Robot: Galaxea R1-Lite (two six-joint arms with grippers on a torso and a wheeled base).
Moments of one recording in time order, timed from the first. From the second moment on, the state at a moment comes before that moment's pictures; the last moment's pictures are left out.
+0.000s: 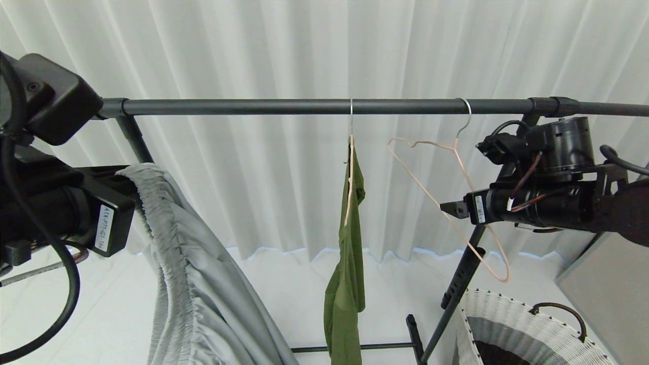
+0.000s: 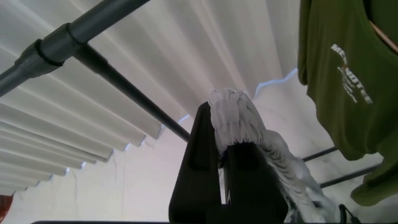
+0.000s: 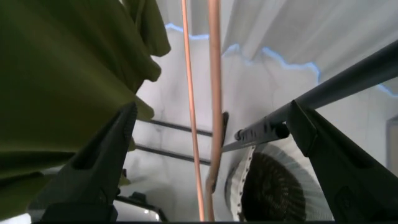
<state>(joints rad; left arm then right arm) -0.56 1.14 -0.93 0.06 0.44 0.39 0.45 1.70 -1.09 -0.11 -0.11 0.06</state>
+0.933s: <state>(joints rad) -0.57 1.12 -0.93 0.06 0.44 0.39 0.45 1.75 -1.10 -0.11 -0.13 0.10</state>
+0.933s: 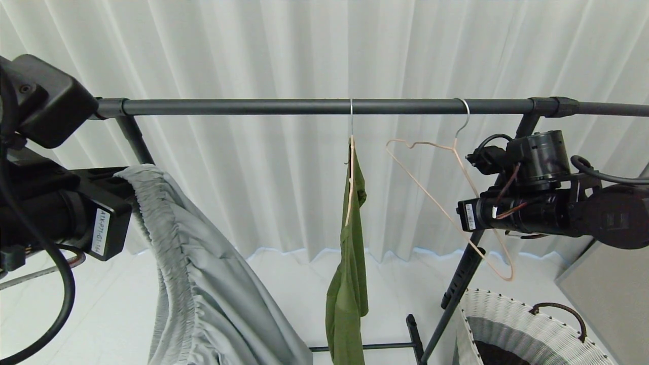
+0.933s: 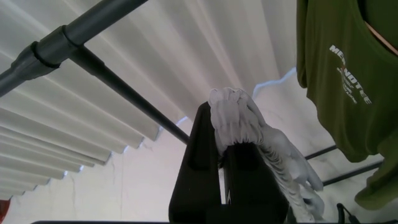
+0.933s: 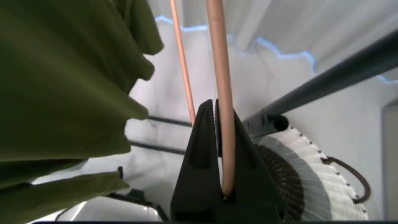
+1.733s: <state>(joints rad) -0.57 1.08 -0.87 0.06 0.45 0.40 0.50 1.55 -0.99 -0.09 -0.21 0.08</state>
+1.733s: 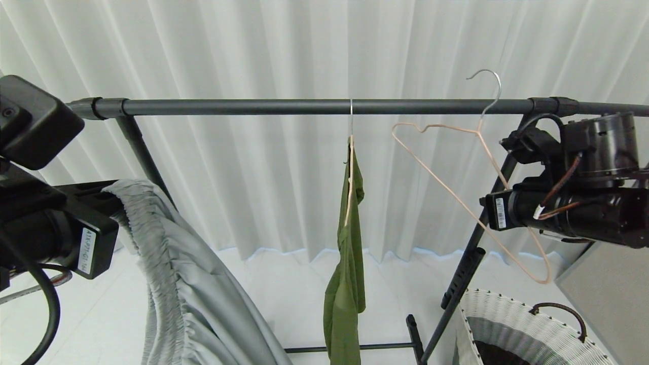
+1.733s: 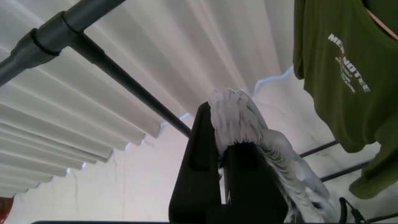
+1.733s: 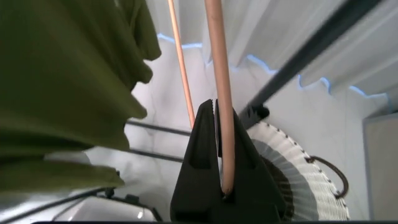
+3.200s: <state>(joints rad) -0.59 1.10 -0.90 0.06 0.48 0.46 0.97 1.25 -0.76 -0.09 -0.26 0.07</state>
